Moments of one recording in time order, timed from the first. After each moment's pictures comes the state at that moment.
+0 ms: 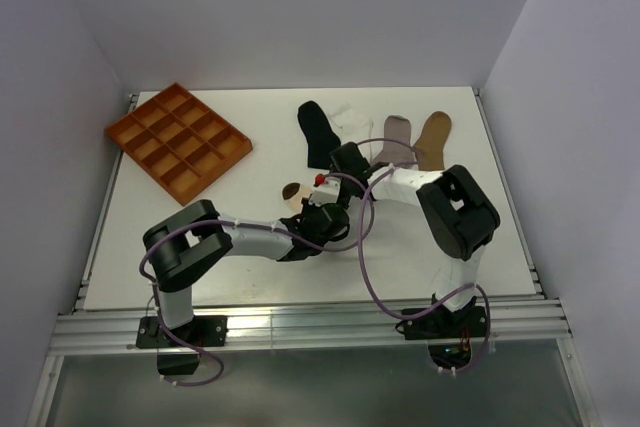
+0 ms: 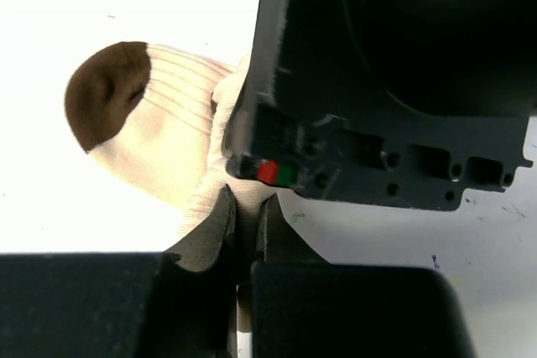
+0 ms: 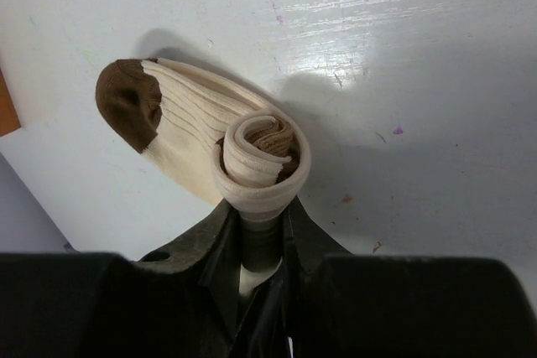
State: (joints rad) left arm -1.09 1.86 0.95 0.12 -0.79 -0.49; right arm 0.59 1.85 1.06 -0.19 -0.18 1.00
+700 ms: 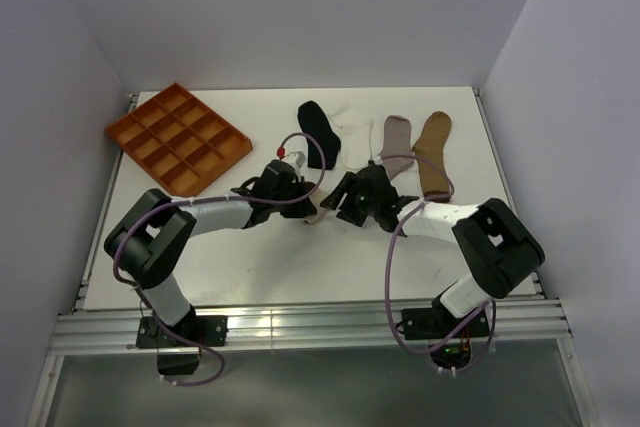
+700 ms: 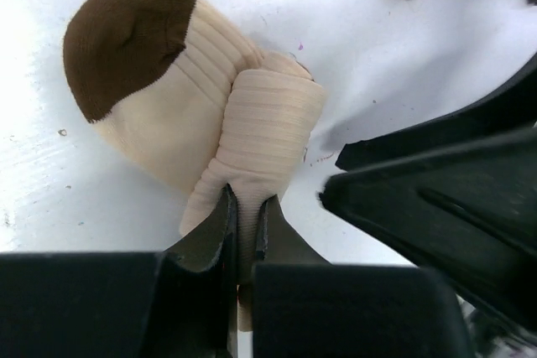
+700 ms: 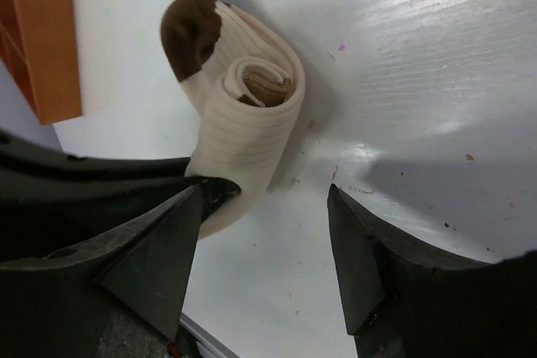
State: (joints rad) left arm -0.72 1.70 0.86 0.13 0.11 -0.63; right arm 0.58 1.55 0.66 0.15 -0.11 1.07
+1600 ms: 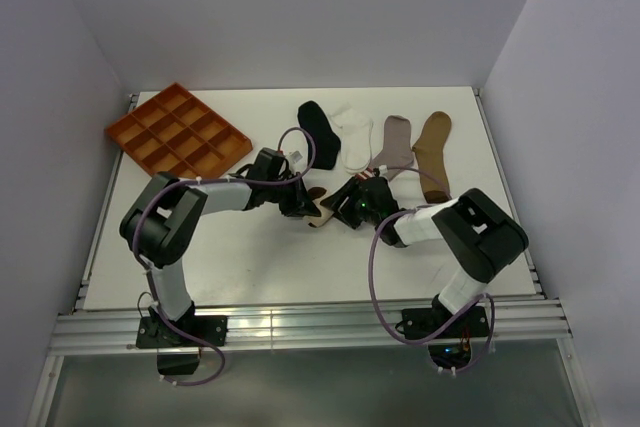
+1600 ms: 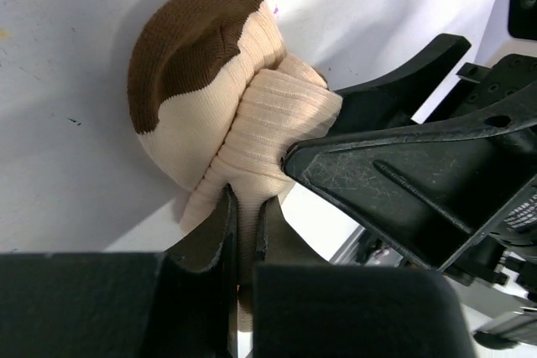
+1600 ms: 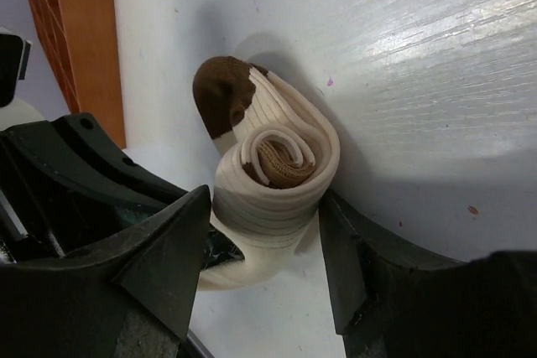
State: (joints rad) left arm -0.57 1.85 0.97 0.05 0.55 -0.79; right arm 0.58 1.65 0.52 0.54 -0.07 1.19
